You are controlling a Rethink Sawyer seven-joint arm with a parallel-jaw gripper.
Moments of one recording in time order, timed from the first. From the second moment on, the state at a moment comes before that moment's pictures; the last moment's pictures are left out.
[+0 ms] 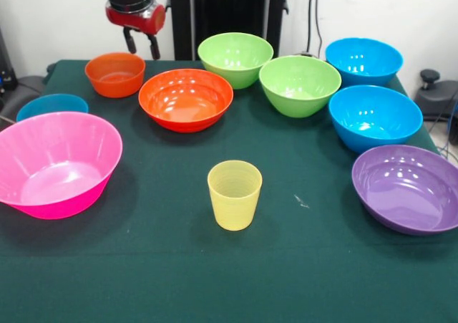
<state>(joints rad) -1.03 -0.65 0.36 2.06 -0.77 0.49 2.16</state>
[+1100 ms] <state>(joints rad) -1.00 -0.64 0.37 2.06 -0.82 0.49 2.16</state>
